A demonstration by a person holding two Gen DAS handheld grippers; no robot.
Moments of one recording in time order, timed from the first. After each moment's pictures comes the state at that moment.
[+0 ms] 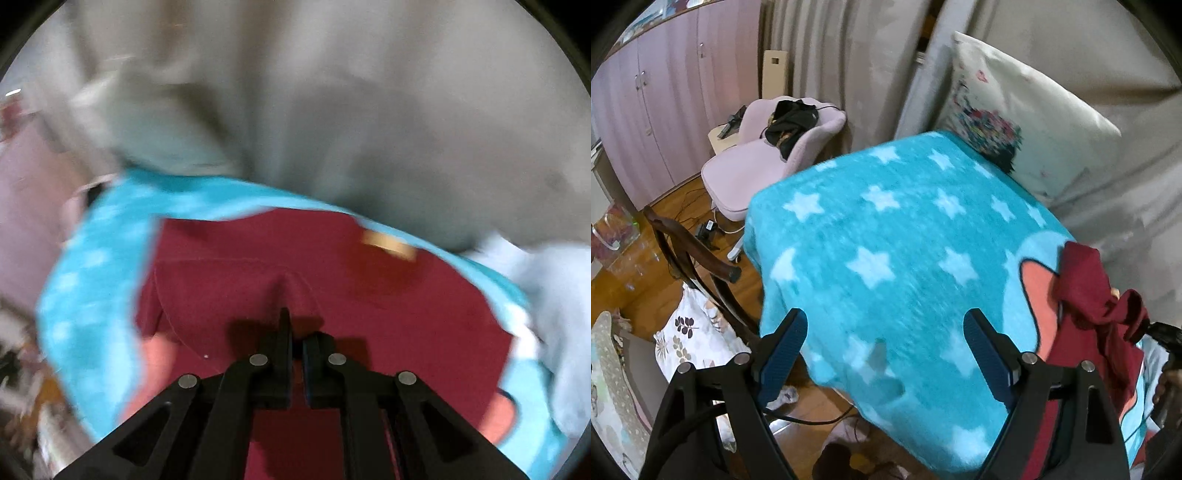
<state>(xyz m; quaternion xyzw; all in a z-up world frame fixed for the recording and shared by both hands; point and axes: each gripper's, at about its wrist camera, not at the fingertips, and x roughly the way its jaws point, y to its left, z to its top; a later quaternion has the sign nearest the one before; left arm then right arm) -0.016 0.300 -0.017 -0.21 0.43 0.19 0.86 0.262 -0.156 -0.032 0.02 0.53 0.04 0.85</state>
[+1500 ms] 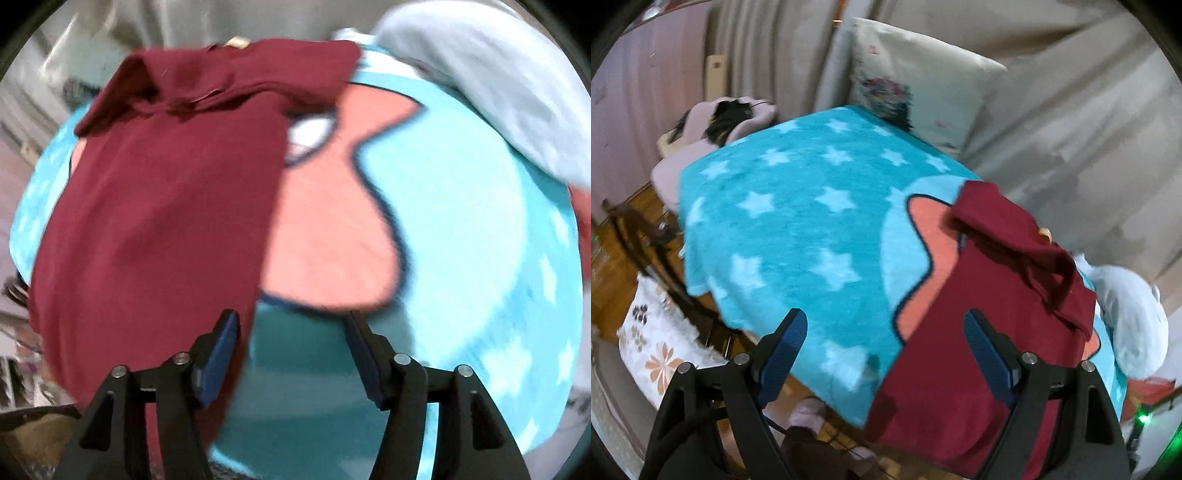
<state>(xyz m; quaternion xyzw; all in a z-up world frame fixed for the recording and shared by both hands) -0.043 0.164 -0.015 -0.20 0.43 0.08 0.88 -0.011 -0.284 -0.109 0.08 0.60 0.00 0.80</state>
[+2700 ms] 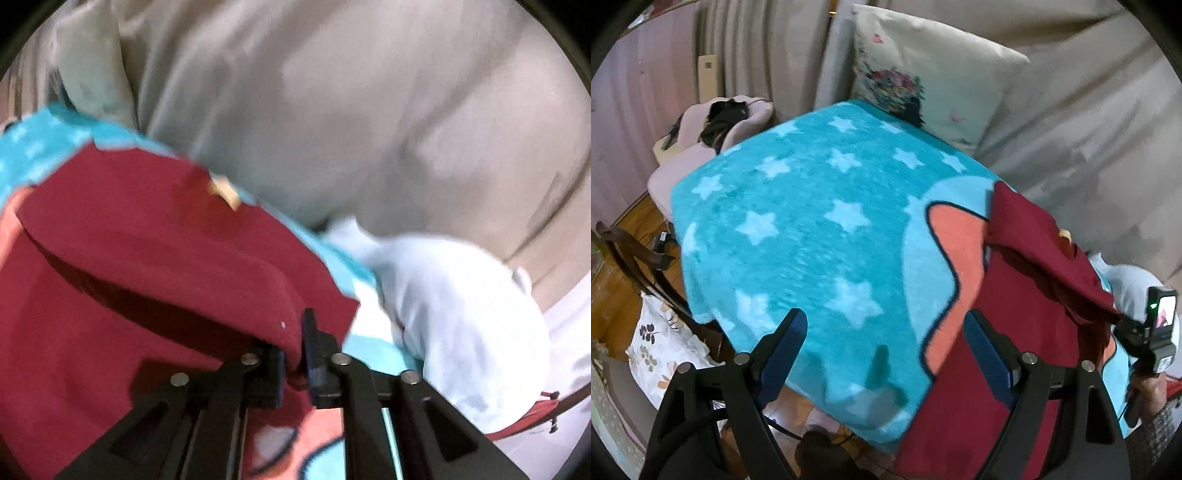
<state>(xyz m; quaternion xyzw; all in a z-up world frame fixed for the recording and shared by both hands) -0.001 0.199 -0.024 -0.18 0.46 0.08 0.87 0.176 -0.212 -0.069 -0.21 0.48 -0.07 0.85</state>
